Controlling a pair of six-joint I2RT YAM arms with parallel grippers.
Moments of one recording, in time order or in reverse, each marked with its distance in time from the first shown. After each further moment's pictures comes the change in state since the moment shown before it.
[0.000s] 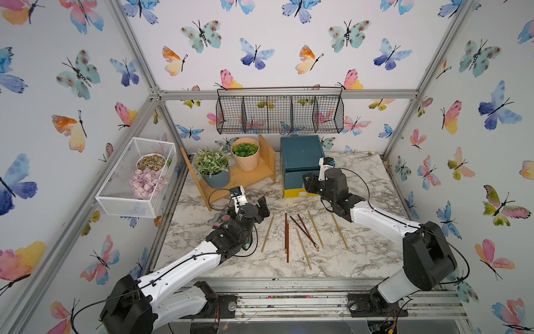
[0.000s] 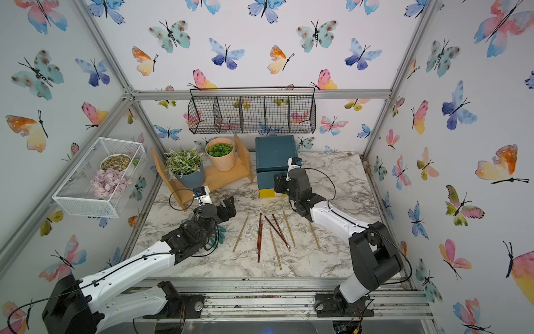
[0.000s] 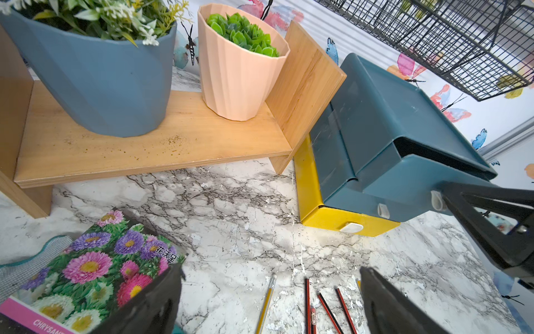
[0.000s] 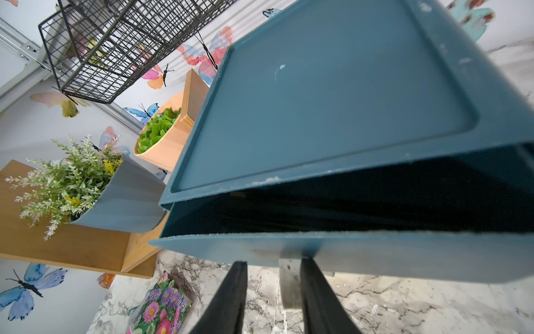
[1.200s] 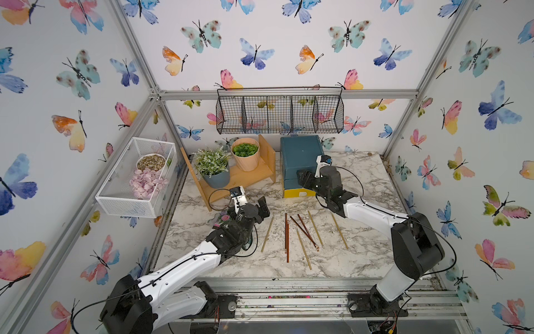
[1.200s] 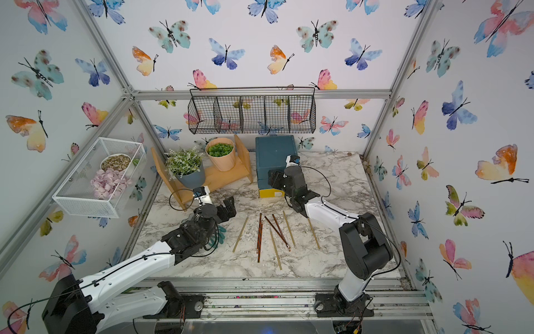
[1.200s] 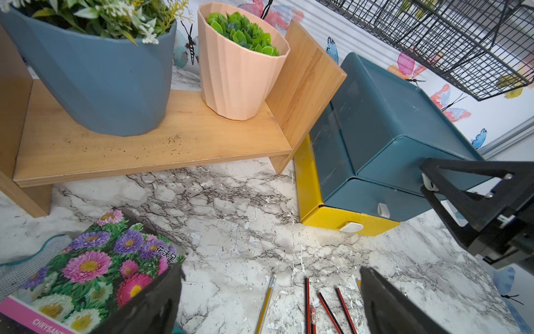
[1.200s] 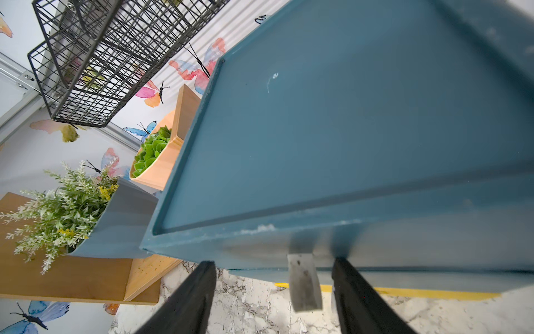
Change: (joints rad) left arm 0.000 0.000 -0.002 0.001 0.001 -0.001; right arm 0.002 0.097 0.062 0.055 0.025 0.066
